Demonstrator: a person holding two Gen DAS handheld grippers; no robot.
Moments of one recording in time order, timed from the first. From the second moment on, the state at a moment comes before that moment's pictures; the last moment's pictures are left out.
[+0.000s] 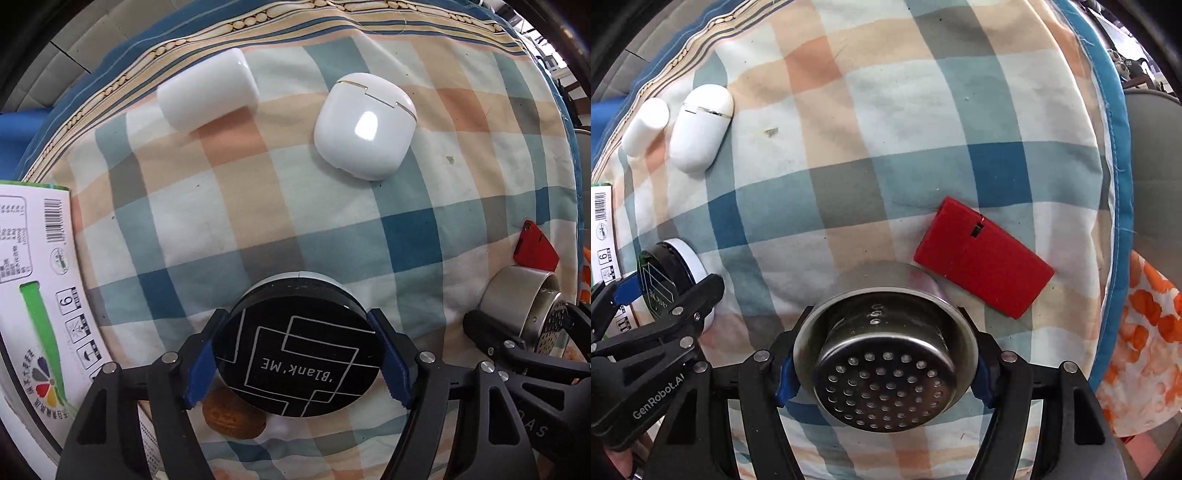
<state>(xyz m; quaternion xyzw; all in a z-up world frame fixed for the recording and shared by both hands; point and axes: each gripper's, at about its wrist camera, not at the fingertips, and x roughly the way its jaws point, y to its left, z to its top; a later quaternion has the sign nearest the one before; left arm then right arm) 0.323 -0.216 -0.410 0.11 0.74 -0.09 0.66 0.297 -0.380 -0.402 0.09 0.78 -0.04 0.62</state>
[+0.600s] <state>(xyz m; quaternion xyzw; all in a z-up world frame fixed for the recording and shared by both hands) 0.288 -0.143 -0.269 0.03 0.67 -0.12 0.73 0.283 -0.347 -0.266 0.11 0.73 0.00 0.68</state>
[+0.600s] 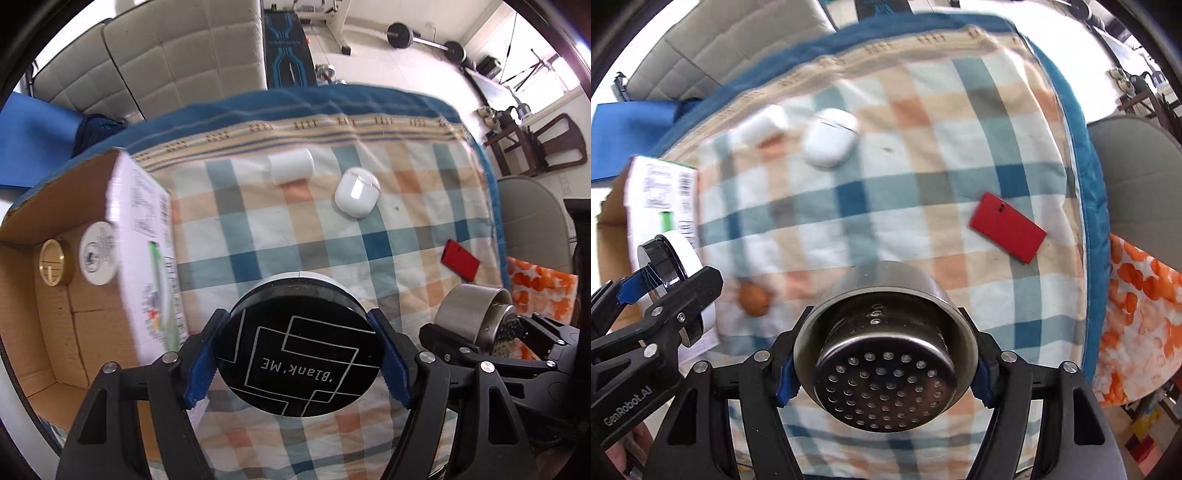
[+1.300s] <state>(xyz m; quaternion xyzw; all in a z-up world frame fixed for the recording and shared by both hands) 0.295 0.131 -0.212 -0.01 0.63 -0.02 0.78 0.298 -0.052 -0.228 0.09 0.71 0.13 0.69</state>
